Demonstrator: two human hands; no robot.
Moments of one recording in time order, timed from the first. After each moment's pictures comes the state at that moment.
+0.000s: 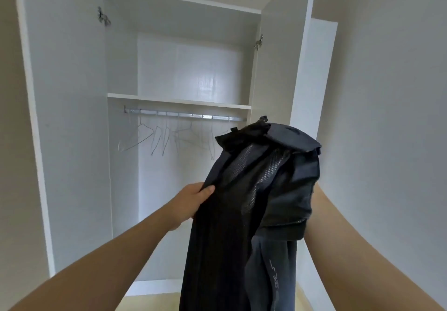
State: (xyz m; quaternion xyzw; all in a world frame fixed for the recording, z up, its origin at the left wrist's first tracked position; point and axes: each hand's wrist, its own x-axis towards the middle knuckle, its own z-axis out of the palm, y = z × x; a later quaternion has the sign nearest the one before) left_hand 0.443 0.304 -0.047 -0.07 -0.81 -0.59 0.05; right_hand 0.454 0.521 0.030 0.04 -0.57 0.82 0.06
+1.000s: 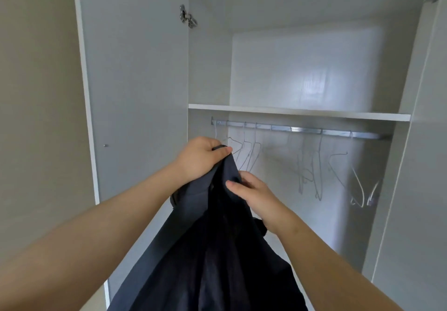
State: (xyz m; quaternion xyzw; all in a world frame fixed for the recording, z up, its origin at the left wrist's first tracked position) left_hand 0.225 0.107 0.049 0.11 -0.88 -0.33 0.34; right_hand 0.125 0.230 -0.022 0.41 -0.65 0.59 -0.25
